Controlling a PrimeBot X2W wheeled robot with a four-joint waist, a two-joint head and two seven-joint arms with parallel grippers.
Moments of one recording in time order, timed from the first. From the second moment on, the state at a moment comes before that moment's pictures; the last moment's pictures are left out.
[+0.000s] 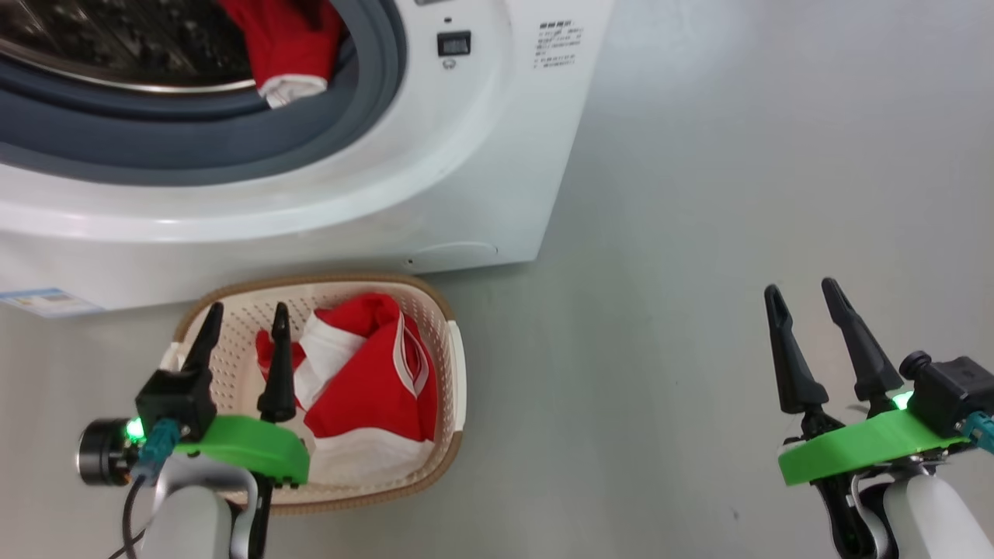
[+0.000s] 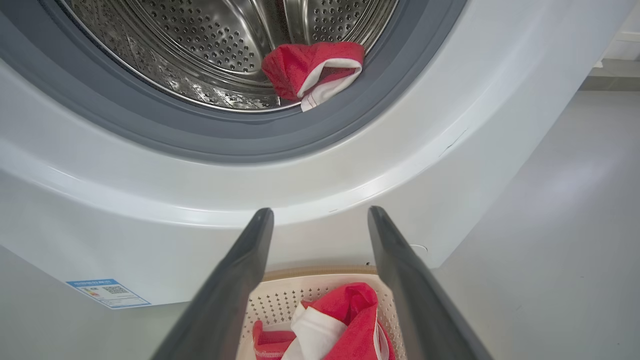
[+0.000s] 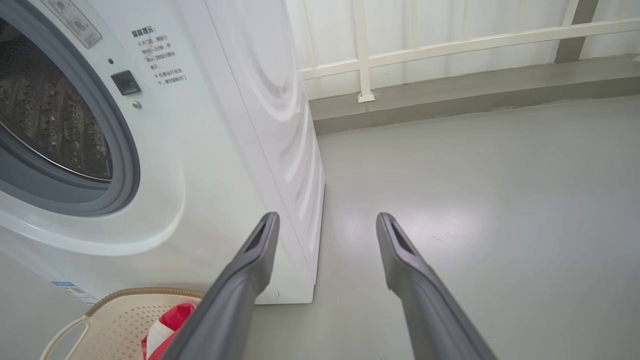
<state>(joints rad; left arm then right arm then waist) -0.39 0.03 0.02 0.51 -0.09 -0.04 -0.26 -0.16 -0.11 0.02 0.21 0.43 0.12 -0.26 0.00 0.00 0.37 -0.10</state>
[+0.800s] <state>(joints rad) -0.06 0.04 0.09 0.20 -0.10 -0.05 -0.26 -0.02 -0.10 0.01 0.22 0.42 0.12 -0.26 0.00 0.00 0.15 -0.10</state>
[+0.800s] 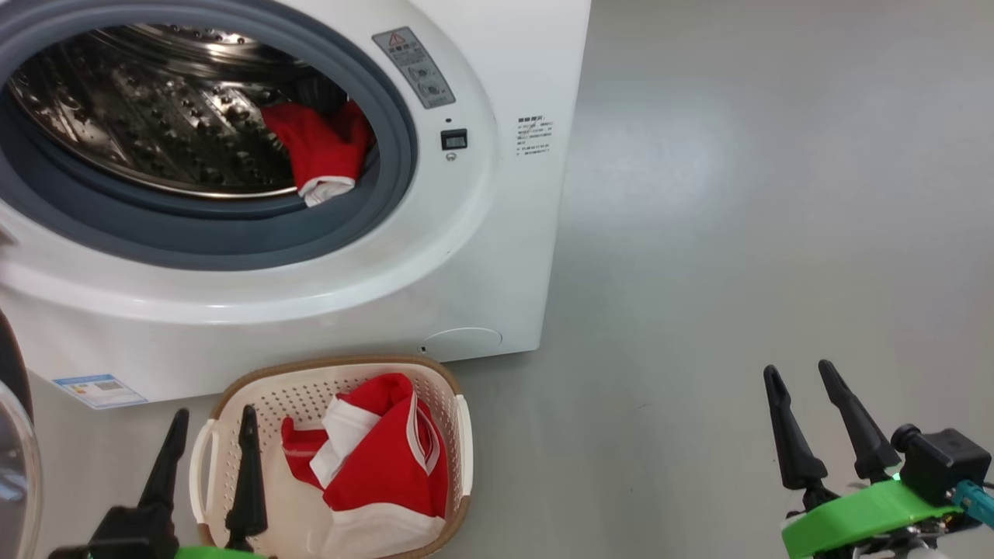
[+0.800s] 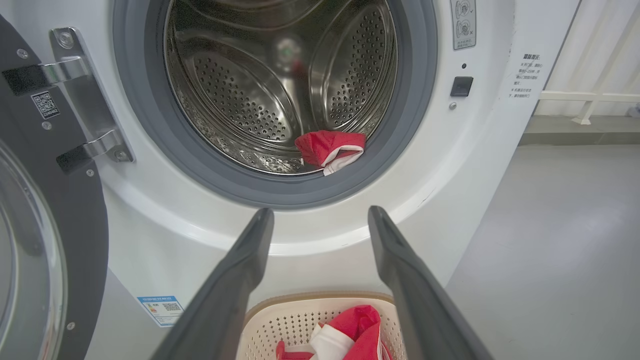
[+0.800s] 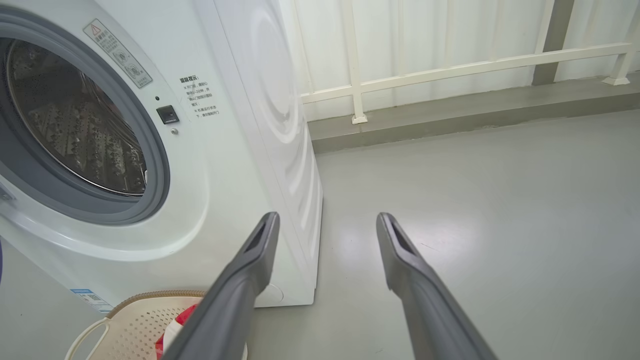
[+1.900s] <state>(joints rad) -0.23 0.04 0.06 0.22 -0.10 -0.07 -0.26 -0.04 -0.07 0.00 0.19 0.41 0.12 -0.26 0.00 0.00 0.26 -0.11</state>
